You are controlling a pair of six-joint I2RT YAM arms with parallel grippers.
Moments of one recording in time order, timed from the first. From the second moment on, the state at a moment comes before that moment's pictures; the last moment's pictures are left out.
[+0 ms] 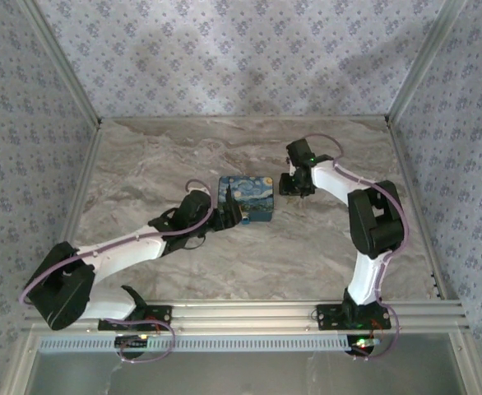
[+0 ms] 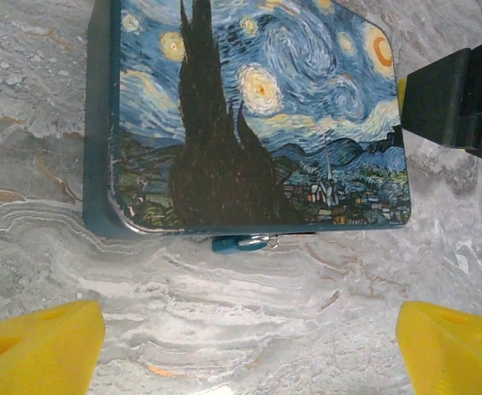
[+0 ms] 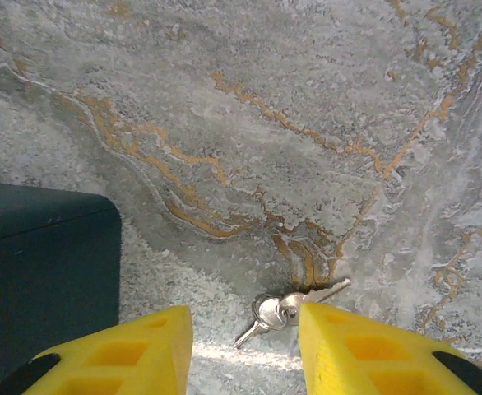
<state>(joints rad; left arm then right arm) -0.78 1.30 0.66 -0.04 -0.01 -0.88 0.35 1.87 1.29 -0.60 -0.02 0.30</state>
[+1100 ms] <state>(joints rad) -0.78 1.27 0.63 -0.03 -0.02 -0.92 0.35 1.95 1.32 -0.64 0.00 0.28</state>
